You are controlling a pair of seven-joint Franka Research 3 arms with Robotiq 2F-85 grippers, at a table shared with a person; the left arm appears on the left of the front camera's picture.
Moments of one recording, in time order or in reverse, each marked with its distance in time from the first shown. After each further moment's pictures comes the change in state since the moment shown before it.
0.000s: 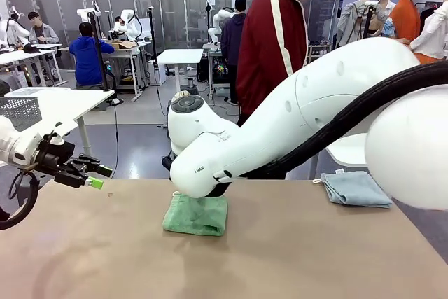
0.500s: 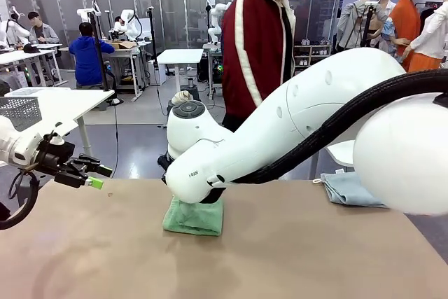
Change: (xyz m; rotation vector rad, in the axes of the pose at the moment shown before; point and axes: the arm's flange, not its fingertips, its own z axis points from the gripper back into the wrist) left arm 0.000 0.000 0.000 0.000 0.000 0.000; right arm -0.004 0.010 -0.008 0.089 0.009 -0.046
